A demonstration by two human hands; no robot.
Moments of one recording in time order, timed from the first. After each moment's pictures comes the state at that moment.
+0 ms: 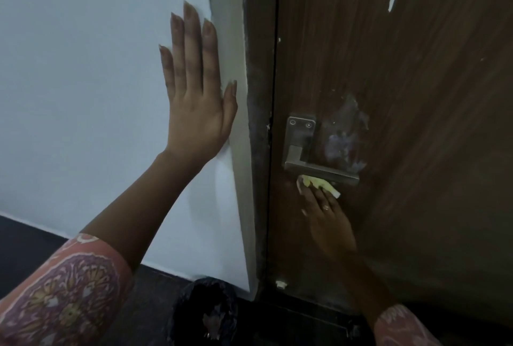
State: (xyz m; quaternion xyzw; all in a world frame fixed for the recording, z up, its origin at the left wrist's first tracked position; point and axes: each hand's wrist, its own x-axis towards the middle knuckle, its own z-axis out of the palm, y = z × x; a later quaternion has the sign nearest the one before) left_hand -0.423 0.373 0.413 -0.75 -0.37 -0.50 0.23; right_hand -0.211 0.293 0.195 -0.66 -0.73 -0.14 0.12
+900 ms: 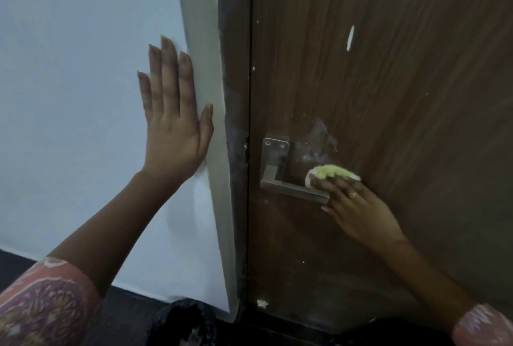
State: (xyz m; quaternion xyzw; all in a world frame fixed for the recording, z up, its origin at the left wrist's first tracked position) left_hand -0.424 0.374 0.410 -0.74 -0.39 -0.50 0.23; right_hand -0.122 0.287 0.289 -0.52 -0.76 -0.39 0.00
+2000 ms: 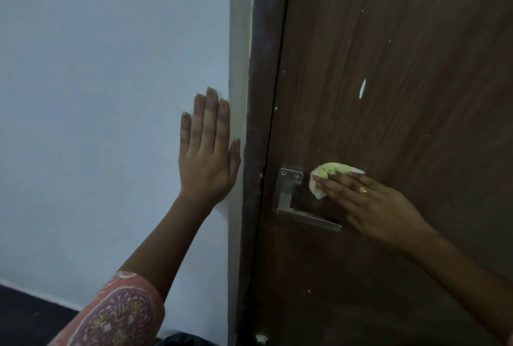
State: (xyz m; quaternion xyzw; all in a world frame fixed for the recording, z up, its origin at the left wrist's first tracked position) left_hand -0.422 0.390 0.395 -0.71 -0.35 -0.54 0.28; right_hand -0.142 0.288 0.386 -0.46 -0.81 -0.36 -0.06
